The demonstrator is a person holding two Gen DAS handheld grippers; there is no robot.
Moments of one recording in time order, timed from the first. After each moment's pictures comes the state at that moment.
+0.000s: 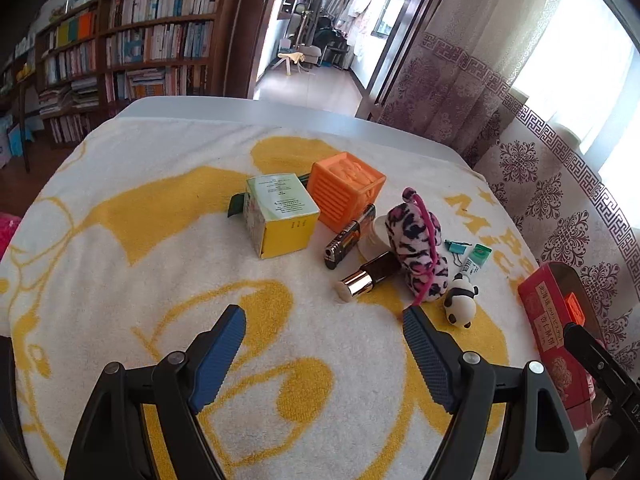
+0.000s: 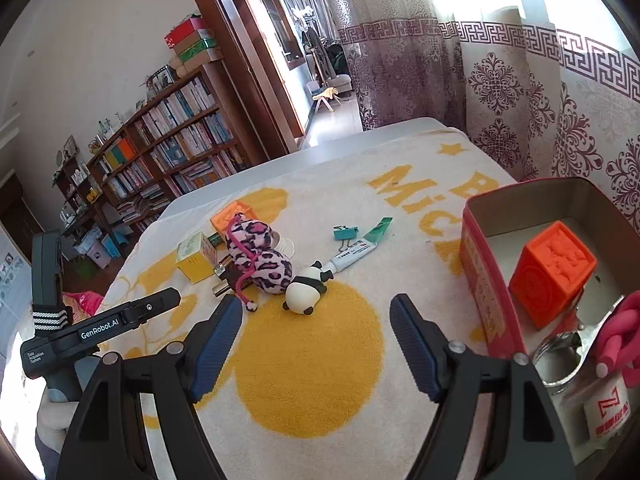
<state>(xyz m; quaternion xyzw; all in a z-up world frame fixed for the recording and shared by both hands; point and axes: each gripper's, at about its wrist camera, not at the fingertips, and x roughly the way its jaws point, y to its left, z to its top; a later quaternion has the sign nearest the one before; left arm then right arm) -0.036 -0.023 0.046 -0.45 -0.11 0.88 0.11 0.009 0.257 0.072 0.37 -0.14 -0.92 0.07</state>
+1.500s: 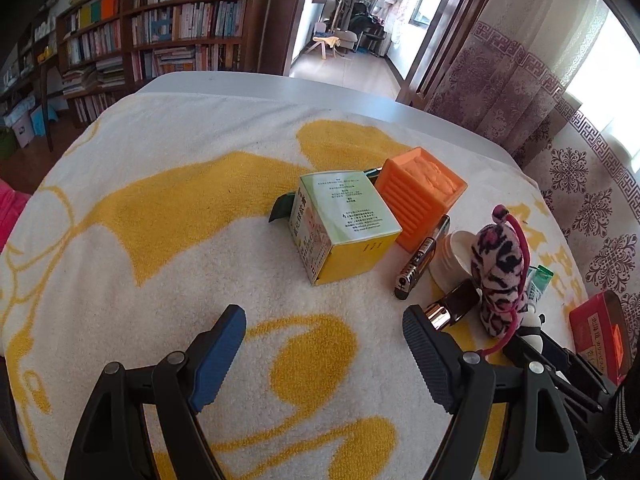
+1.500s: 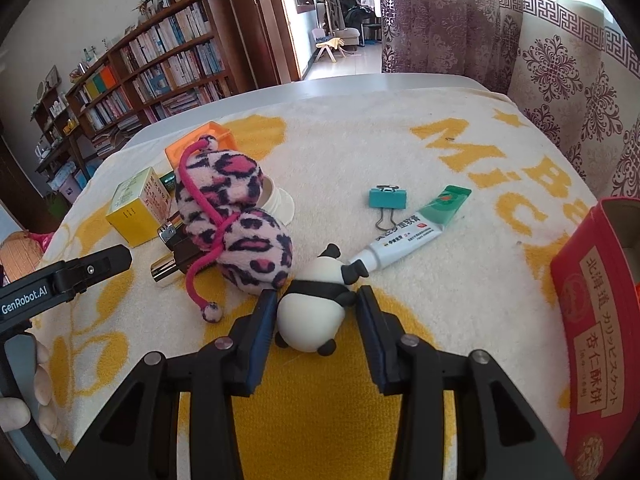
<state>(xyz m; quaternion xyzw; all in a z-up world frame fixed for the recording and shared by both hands) -0.087 -0.029 0.019 -0.48 -0.11 0.87 0.05 -0.068 0.209 0.010 0.45 -0.05 -0.89 0.05</state>
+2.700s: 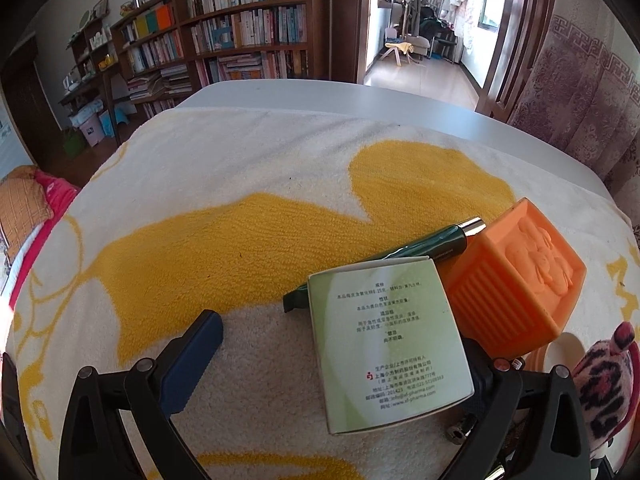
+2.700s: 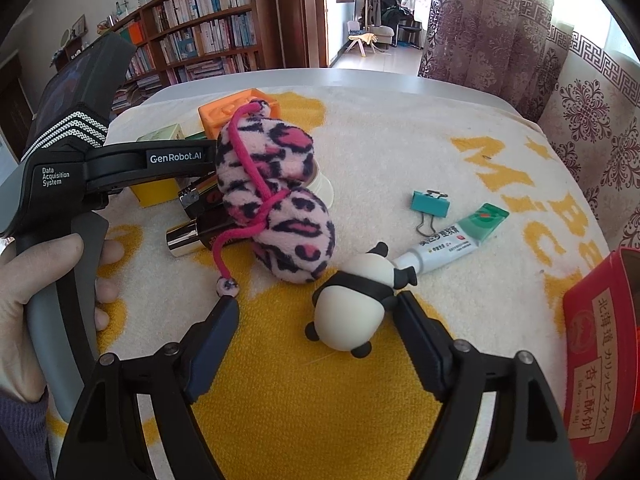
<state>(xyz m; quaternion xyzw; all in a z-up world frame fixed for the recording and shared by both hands) -0.163 -0.011 -0.008 -0.48 -0.06 0.87 -0.10 -0.069 0.183 0.004 0.47 0.02 -0.88 0.08</state>
